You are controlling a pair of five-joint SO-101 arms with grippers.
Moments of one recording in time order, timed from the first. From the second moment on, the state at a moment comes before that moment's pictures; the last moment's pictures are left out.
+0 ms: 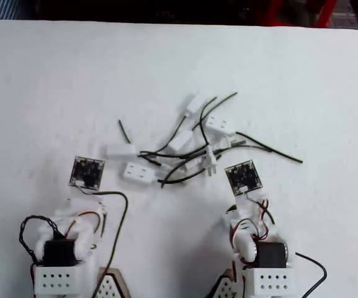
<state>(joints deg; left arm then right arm) -6.9 -103.6 97.2 73.2 -10.5 -1.8 -101.9 96.4 71.6 19.9</state>
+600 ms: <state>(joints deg) -6.6 -103.6 97.2 73.1 -10.5 -2.4 -101.9 96.4 71.6 19.9</state>
